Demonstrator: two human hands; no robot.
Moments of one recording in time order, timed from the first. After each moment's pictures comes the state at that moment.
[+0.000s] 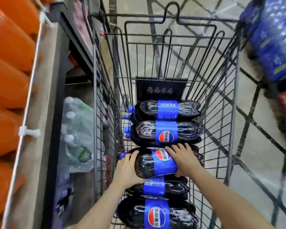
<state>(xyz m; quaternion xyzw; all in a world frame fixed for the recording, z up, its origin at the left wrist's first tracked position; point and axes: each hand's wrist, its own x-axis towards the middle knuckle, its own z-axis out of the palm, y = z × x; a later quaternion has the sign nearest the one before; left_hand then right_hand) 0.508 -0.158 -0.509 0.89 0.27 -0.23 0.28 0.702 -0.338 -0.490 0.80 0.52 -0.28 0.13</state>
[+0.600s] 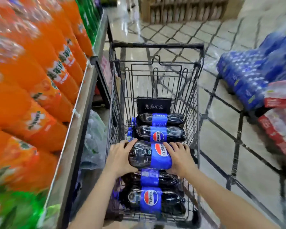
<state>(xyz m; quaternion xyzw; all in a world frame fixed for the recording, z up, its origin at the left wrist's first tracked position) 0.454 -0.192 -0.358 0.97 0.21 -0.02 0.14 0.620 -0.405 -0.370 0.88 0.47 -0.10 -0.01</state>
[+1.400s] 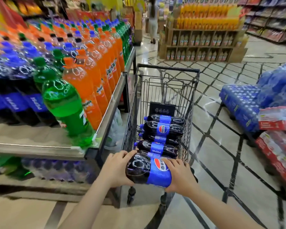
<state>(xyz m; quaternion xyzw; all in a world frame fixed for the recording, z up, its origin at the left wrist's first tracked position) 0.221 -0.360 -0.274 0.98 0.20 0.01 0.09 0.418 -0.567 -0.314 0.84 0.54 -0.06 -0.06</state>
